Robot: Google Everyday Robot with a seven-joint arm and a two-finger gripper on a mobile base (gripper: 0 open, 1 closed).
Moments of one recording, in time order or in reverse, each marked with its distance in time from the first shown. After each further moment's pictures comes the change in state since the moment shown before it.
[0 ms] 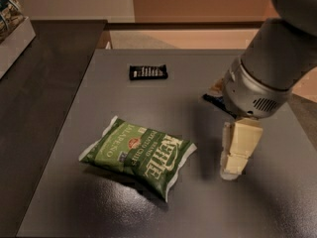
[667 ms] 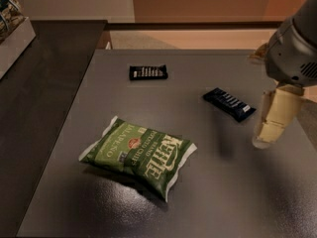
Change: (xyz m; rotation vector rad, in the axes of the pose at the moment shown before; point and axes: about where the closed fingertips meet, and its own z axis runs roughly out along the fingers) arm 0.046 -0.036 -0.061 0.137 0.030 0.098
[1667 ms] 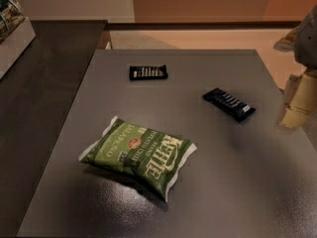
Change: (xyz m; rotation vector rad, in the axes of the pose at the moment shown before) arm 0.033 -0.021 -0.030 0.095 0.055 0.092
